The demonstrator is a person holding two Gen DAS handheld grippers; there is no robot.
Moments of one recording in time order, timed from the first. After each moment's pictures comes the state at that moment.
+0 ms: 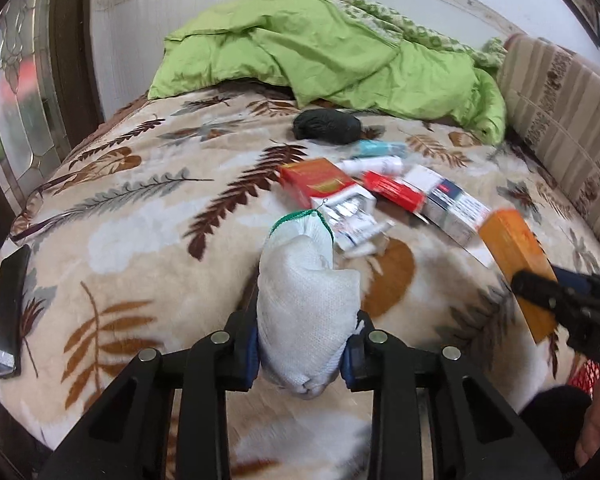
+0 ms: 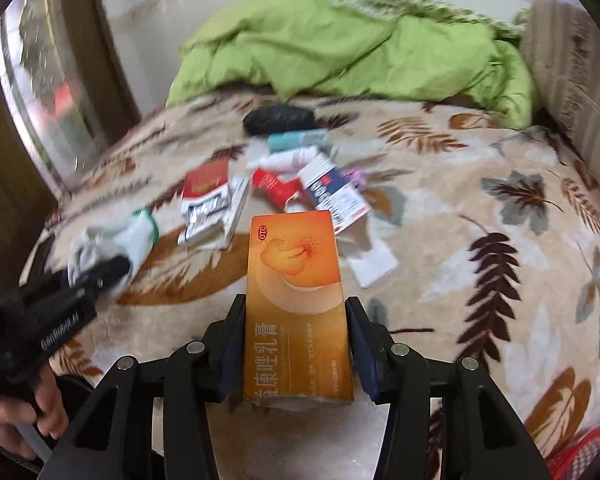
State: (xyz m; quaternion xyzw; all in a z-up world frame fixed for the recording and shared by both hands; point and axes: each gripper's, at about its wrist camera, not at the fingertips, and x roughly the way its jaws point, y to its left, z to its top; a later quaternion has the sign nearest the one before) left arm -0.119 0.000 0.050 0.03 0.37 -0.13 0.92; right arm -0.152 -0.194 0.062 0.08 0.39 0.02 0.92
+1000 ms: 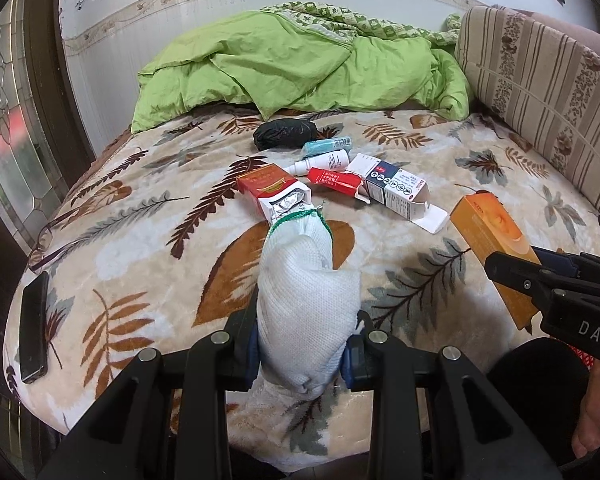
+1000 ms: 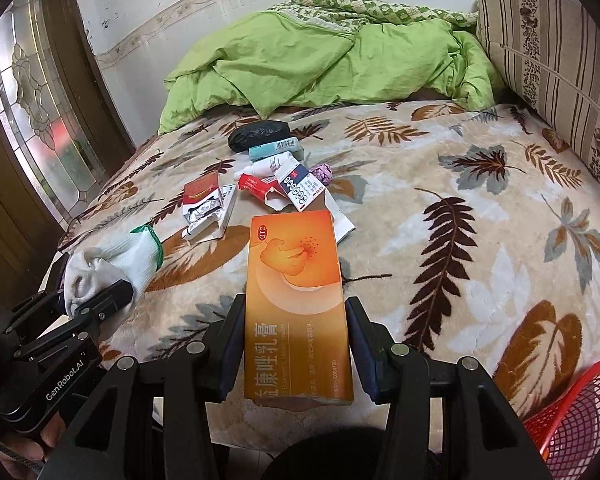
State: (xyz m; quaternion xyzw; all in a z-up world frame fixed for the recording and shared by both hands) left arm -0.174 -0.037 0.071 0.10 0.35 -0.14 0.92; right arm -0.205 -0.209 0.067 0.12 0.37 0.00 0.92
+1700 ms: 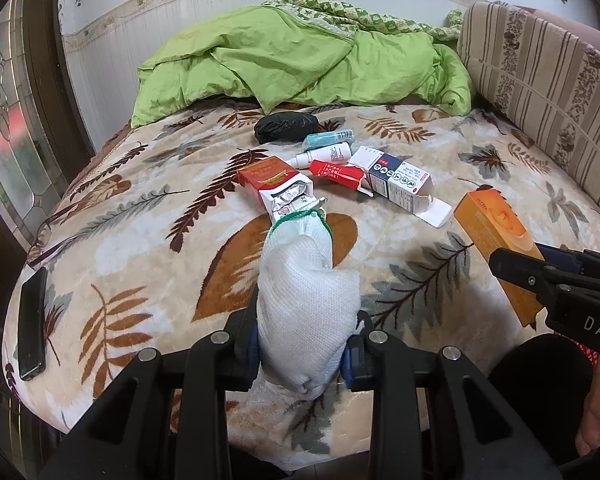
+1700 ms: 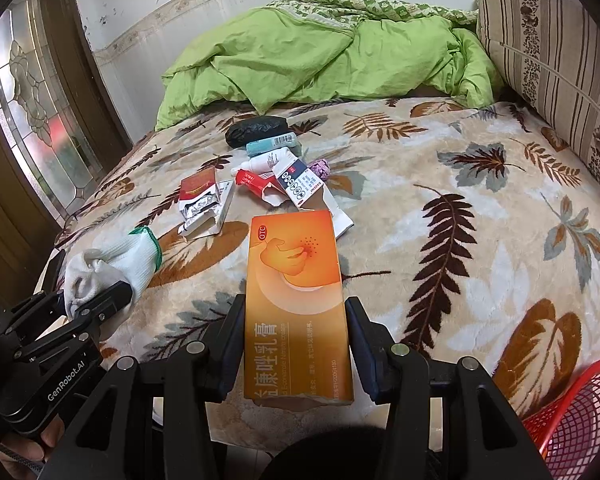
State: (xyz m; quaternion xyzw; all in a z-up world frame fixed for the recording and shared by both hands) left arm -0.171 -0.033 0.066 0.10 0.36 -0.14 0.92; right arm -0.205 -0.209 0.064 0.12 0.38 0.00 0.92
